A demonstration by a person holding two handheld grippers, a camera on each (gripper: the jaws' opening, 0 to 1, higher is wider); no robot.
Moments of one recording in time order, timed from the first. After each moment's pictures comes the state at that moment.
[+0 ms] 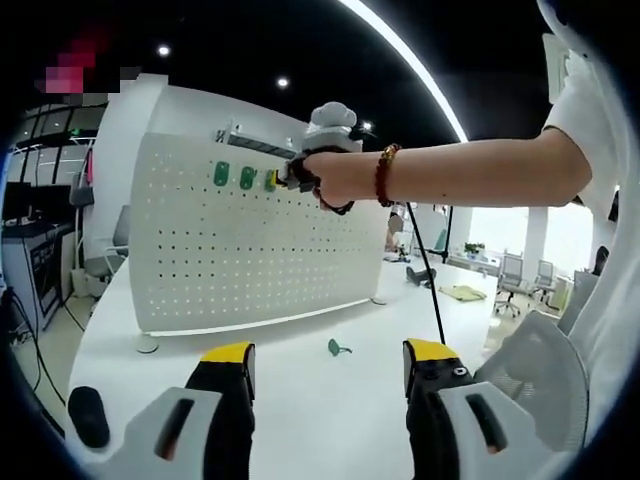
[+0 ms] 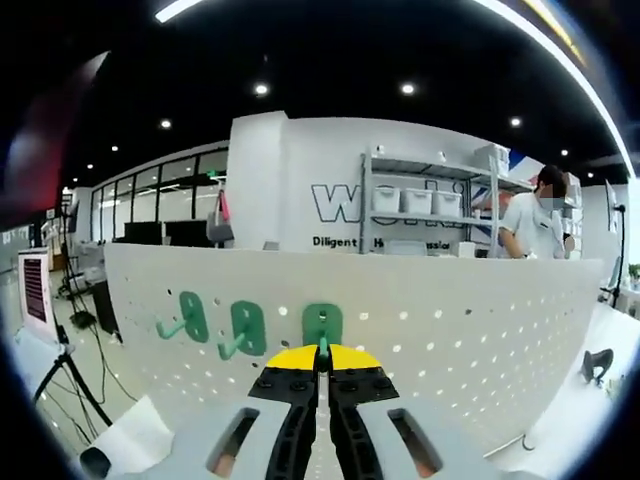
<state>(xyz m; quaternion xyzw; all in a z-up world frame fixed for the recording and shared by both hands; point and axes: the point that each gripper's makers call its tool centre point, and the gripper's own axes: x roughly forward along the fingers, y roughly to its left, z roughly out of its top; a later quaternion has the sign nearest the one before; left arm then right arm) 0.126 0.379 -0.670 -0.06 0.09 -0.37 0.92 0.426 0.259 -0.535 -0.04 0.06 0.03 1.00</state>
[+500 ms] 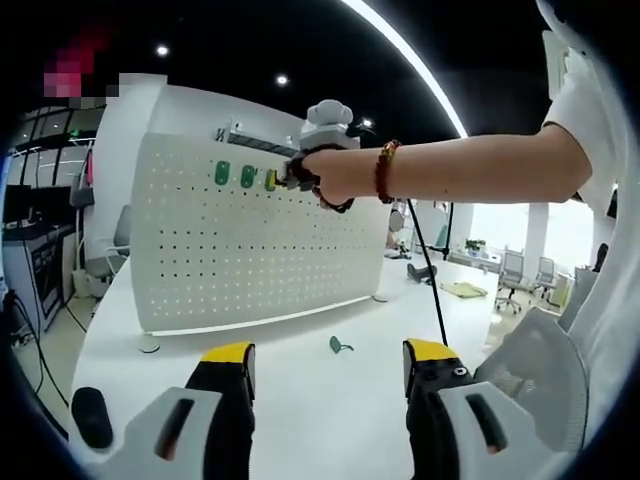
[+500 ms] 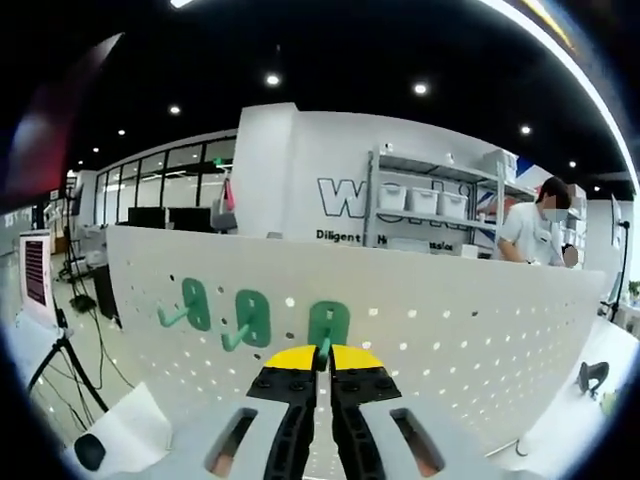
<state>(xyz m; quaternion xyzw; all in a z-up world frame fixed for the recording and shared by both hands) 0.125 0.380 -0.669 -0.05 0.09 -0.37 0.92 0.424 0.260 -0.542 -0.04 0.07 0.05 1.00</state>
